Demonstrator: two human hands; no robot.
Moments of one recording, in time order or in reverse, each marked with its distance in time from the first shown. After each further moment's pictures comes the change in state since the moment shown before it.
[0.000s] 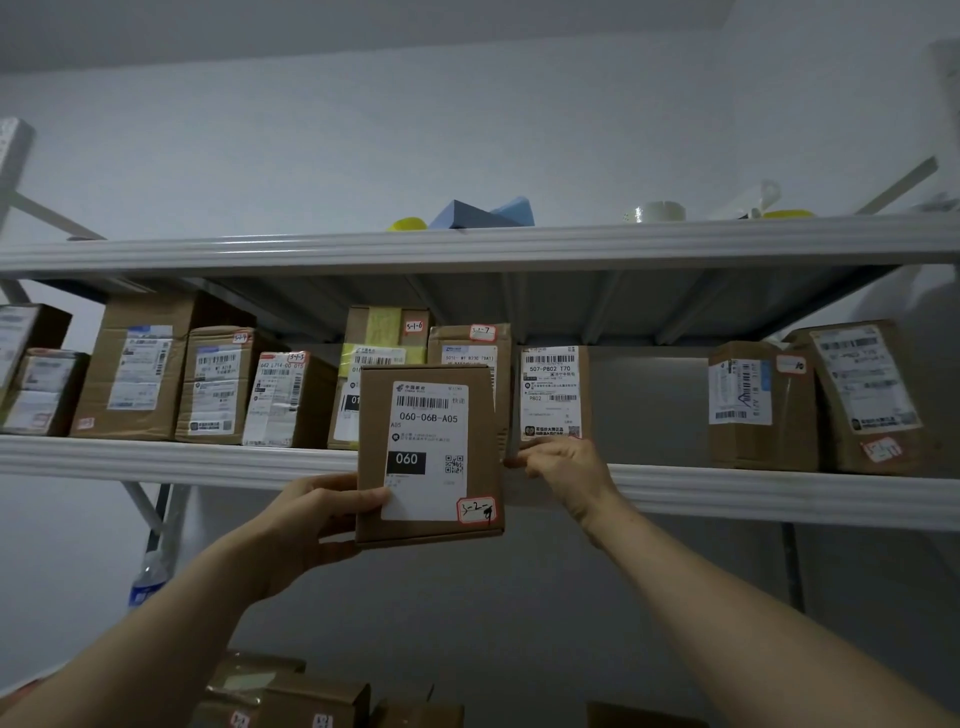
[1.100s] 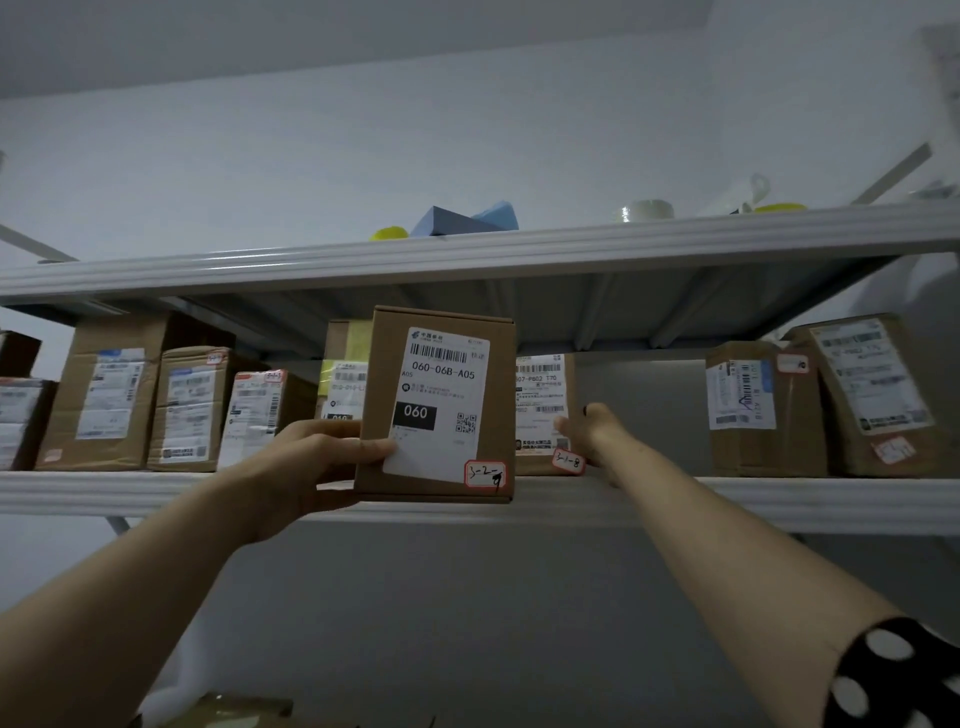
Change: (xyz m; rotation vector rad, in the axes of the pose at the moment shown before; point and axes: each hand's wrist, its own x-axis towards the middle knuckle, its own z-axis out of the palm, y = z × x) left_hand 0.021 0.063 0.014 0.089 -0.020 0.066; right_hand 0.085 -0.003 -0.036 -0.195 0.144 0.299
